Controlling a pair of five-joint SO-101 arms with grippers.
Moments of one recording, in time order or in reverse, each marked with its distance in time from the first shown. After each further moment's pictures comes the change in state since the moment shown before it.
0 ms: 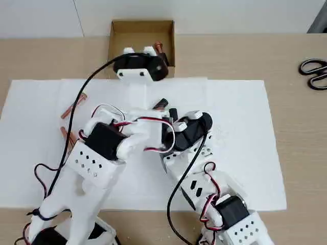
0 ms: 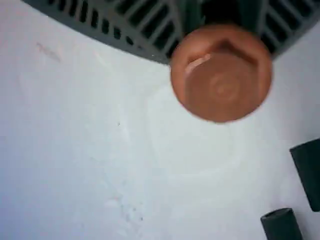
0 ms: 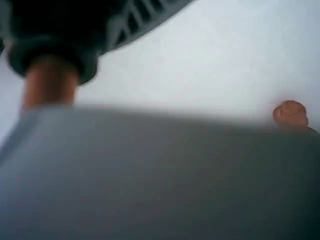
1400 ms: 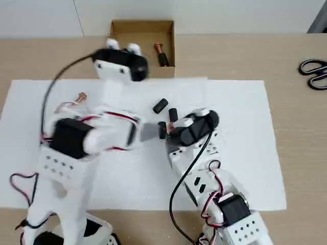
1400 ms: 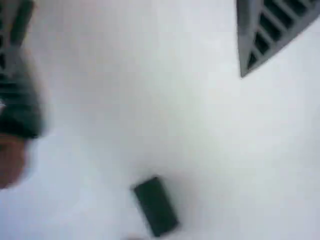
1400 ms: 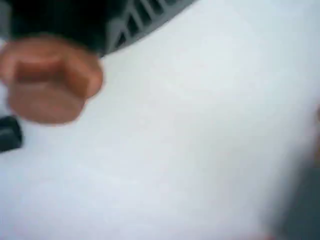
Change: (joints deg) left arm -15.6 -0.9 -13.3 18.3 -25.6; right arm 5.2 -0.2 0.4 0.0 0.2
